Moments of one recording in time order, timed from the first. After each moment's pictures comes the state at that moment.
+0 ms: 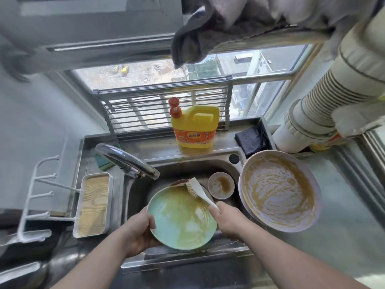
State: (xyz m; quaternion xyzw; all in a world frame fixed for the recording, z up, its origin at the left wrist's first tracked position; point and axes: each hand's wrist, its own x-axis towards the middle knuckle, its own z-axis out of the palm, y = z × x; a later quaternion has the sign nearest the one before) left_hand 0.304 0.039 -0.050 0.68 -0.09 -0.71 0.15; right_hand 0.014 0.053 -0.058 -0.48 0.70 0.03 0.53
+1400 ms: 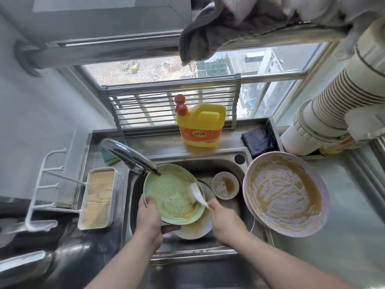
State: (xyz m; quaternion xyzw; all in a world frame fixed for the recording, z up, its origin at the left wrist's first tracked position) left_hand 0.251 0.042 -0.052 0.73 -0.07 -0.56 0.38; right_hand 0.035 0.063 -0.042 -0.57 0.68 0.01 0.46
